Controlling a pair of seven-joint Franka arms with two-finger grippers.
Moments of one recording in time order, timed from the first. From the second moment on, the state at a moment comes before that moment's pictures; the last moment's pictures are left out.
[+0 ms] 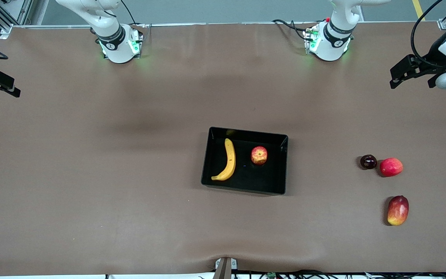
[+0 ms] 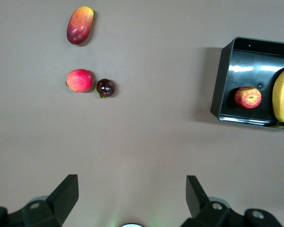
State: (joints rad) left arm -0.04 -0.05 -0.08 -1.51 0.02 1.45 -0.12; right arm -0.10 0.01 0.00 -1.47 0.04 1.43 -0.12
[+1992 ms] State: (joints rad) left arm -0.33 0.59 -0.24 -1.52 0.02 2.05 -0.83; right arm -0.11 0.01 -0.01 -1.47 0.04 1.43 -0.11
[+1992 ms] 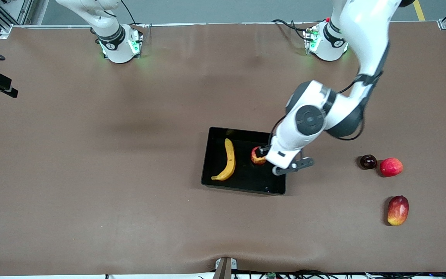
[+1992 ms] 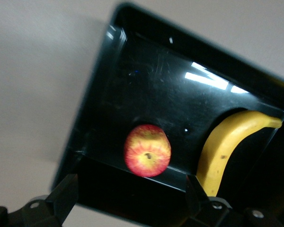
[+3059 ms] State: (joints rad) left arm -0.40 0.76 -0.24 -1.52 0.14 2.19 -1.01; right arm -0.11 0.01 -0.01 -1.47 0.04 1.43 -0.11
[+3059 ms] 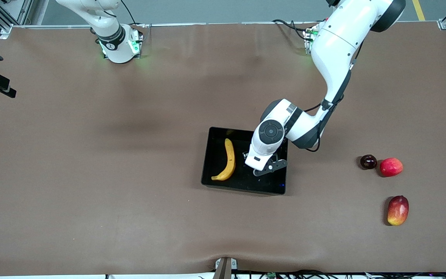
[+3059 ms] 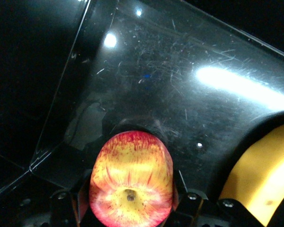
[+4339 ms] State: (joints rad) left arm 0.06 0.52 -0.22 -1.51 0.14 2.02 -0.58; right arm -0.11 0.01 0.00 -1.47 0.04 1.43 -0.11
